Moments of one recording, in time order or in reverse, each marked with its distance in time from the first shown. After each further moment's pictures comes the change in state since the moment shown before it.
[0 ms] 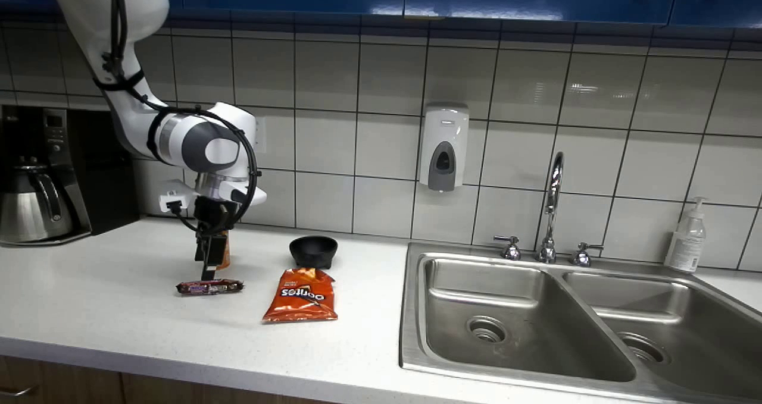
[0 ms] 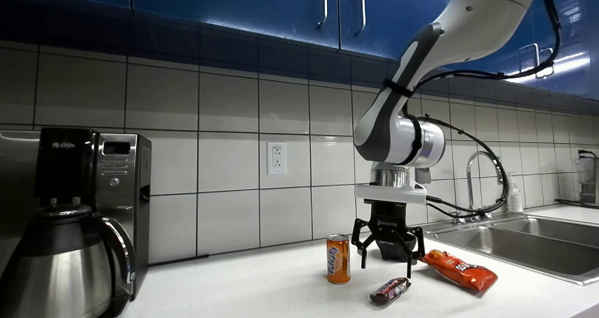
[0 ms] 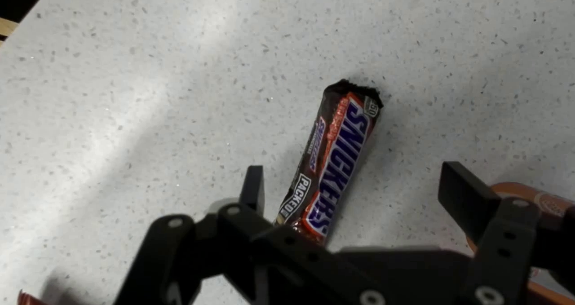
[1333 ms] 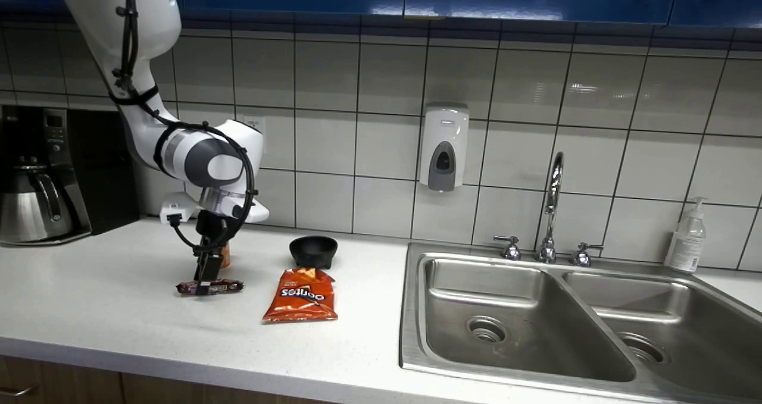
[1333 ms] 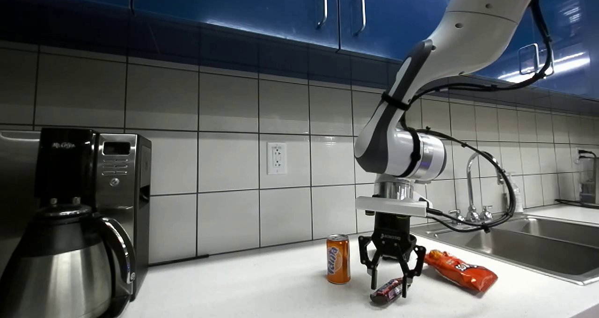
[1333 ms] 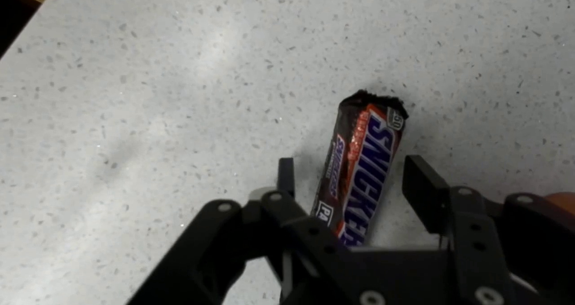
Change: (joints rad) arm 0.000 0.064 -0.014 0.008 0.078 0.000 -0.001
